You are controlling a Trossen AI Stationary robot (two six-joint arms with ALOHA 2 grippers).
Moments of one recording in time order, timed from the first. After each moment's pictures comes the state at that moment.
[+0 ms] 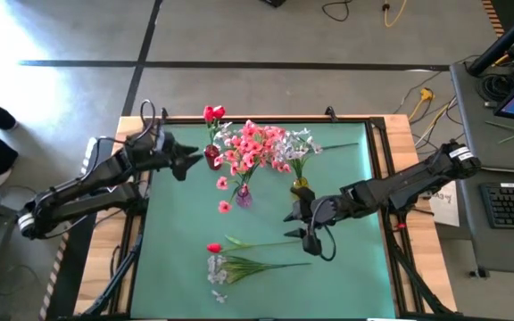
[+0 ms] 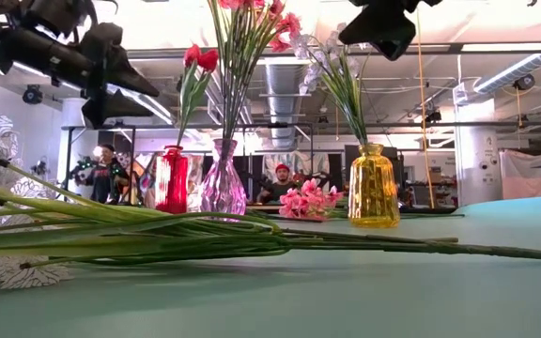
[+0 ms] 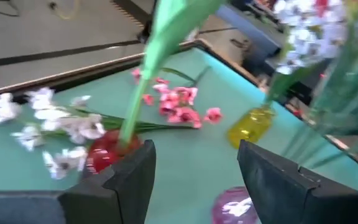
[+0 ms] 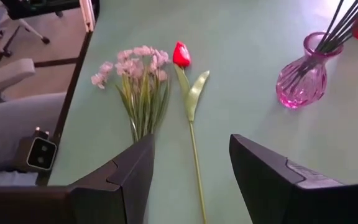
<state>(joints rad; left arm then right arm) 0.59 0.55 0.40 -0.15 0.20 -0.41 0.32 1.40 1.04 -0.29 0.10 0.34</state>
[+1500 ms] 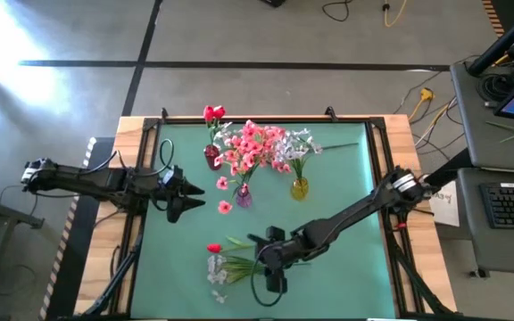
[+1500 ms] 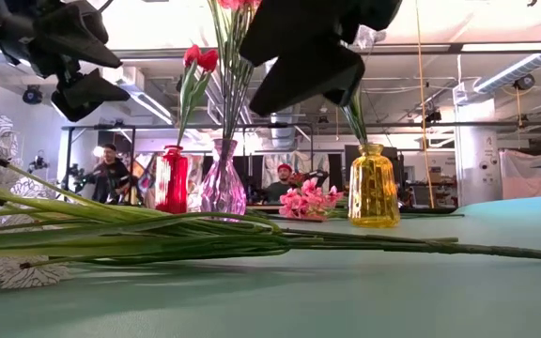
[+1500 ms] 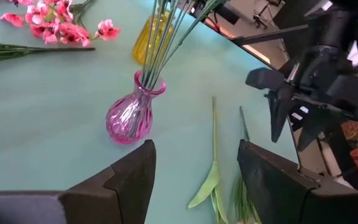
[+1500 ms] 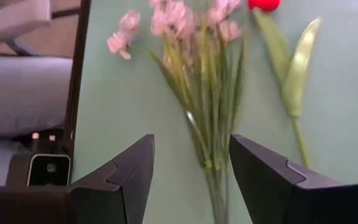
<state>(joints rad) -0.12 0.53 0.40 -0.26 -0.09 -0.59 0.44 1.98 1.48 -0.36 0.05 0.51</state>
